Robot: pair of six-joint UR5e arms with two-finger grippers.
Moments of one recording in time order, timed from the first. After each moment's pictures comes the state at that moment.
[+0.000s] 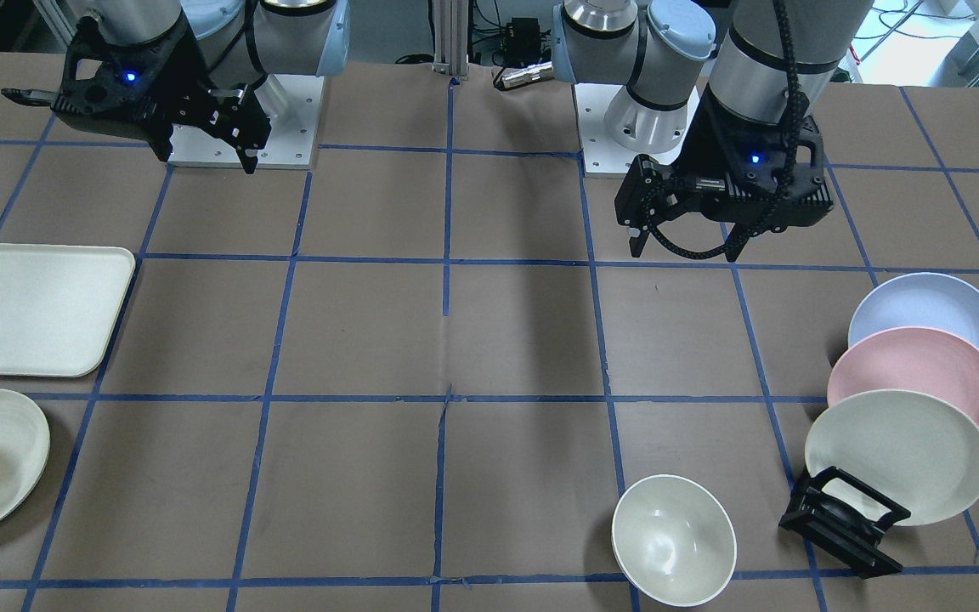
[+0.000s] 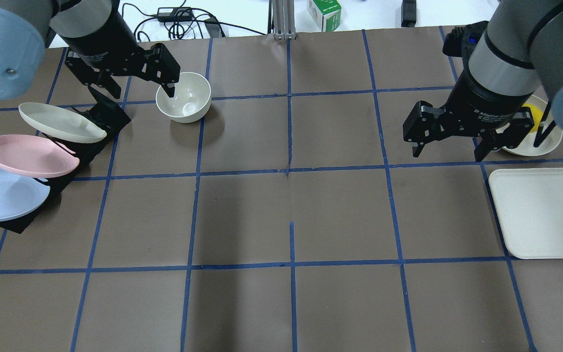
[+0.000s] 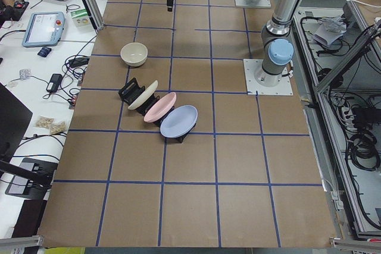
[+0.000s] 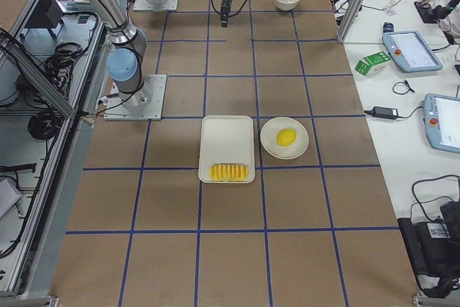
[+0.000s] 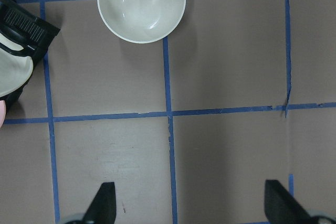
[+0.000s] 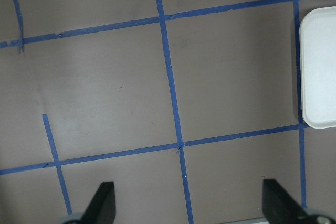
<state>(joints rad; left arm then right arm) -1.59 -1.63 -1.50 -1.48 1.57 0.01 1.56 -1.73 1.72 -1.51 -1.58 0.13</state>
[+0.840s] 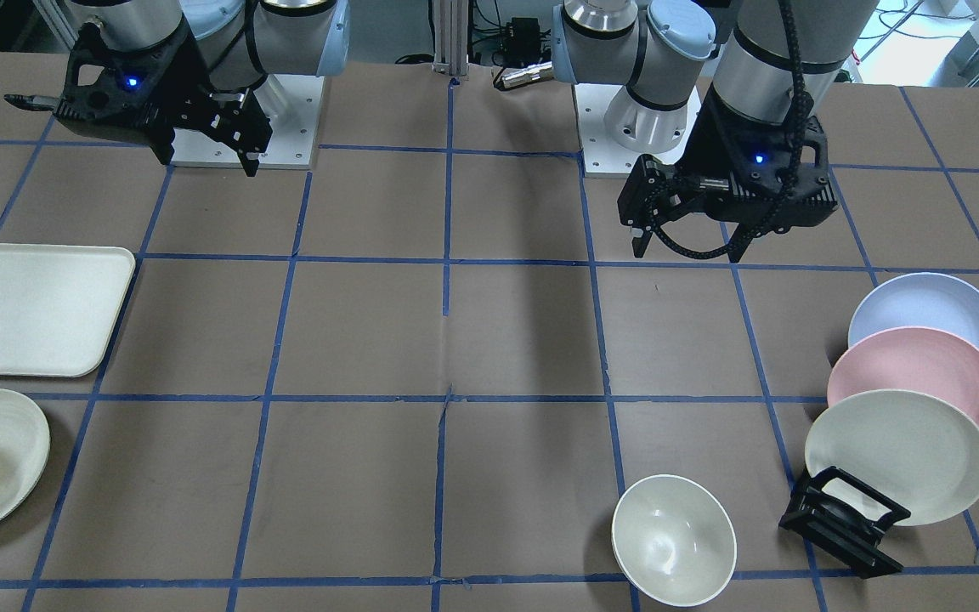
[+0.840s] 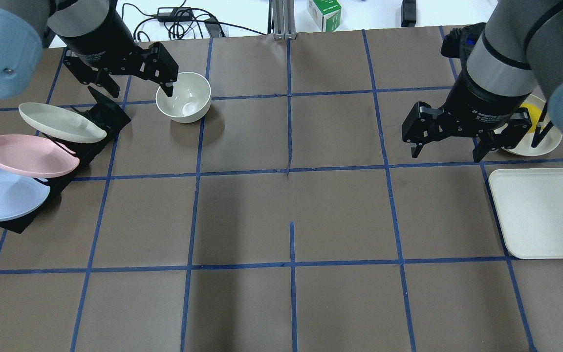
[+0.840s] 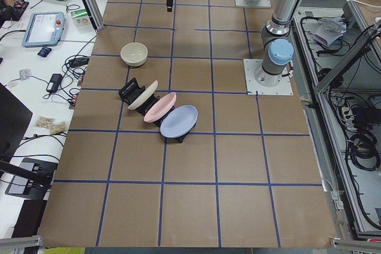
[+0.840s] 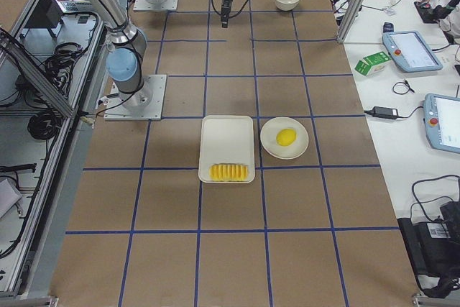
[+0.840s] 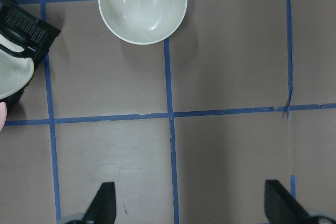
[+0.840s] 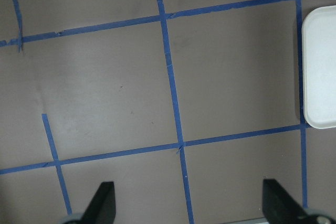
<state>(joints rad) -1.59 -1.62 -1.50 -1.48 1.57 0.03 1.56 -1.72 1.72 -1.52 -1.57 0.13</state>
